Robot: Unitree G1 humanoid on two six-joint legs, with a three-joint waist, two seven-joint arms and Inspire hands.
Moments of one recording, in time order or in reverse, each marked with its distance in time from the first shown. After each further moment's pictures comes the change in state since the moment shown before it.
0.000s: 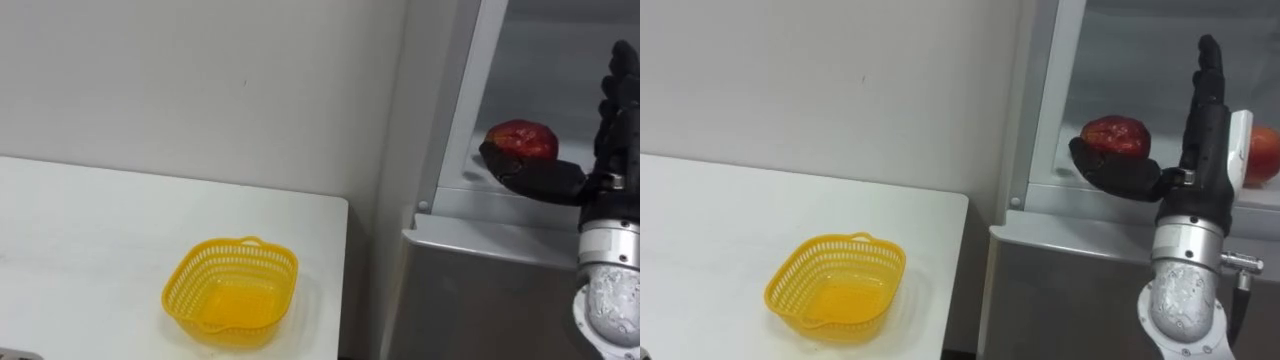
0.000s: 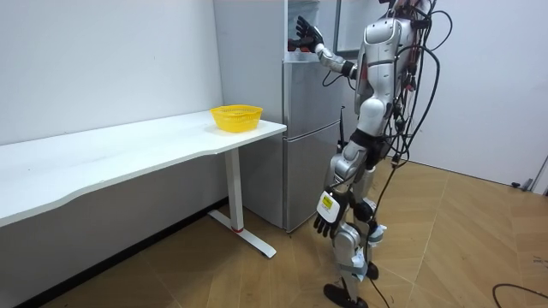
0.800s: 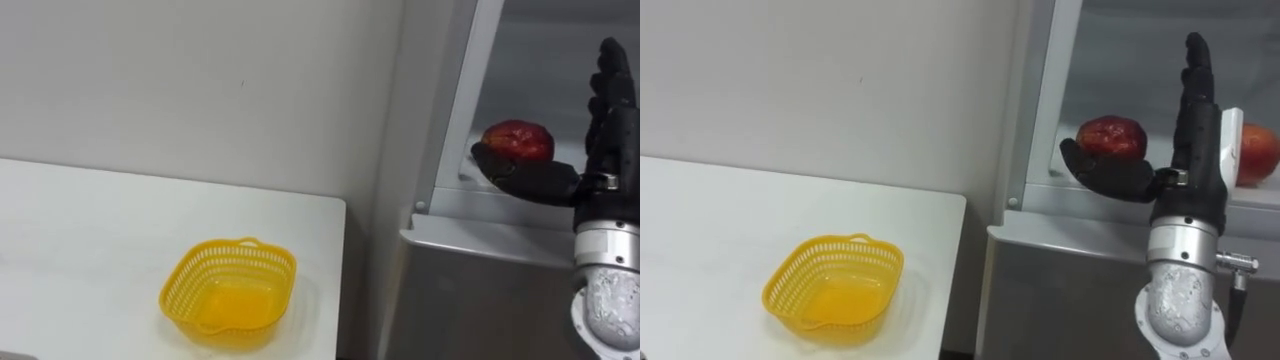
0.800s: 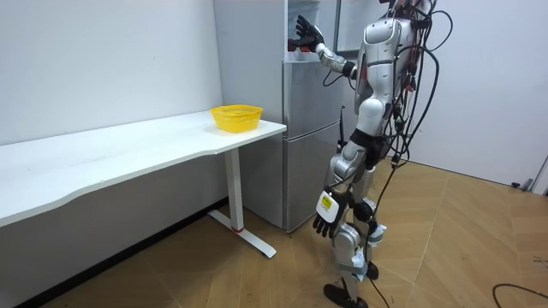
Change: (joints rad) left arm -0.005 -0.001 -0.002 0.010 0.000 -0.001 0.009; right arm 0.011 0.012 0.003 -0.028 0.004 -0.002 0.007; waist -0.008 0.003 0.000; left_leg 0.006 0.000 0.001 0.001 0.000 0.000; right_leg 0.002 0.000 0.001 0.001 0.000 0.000
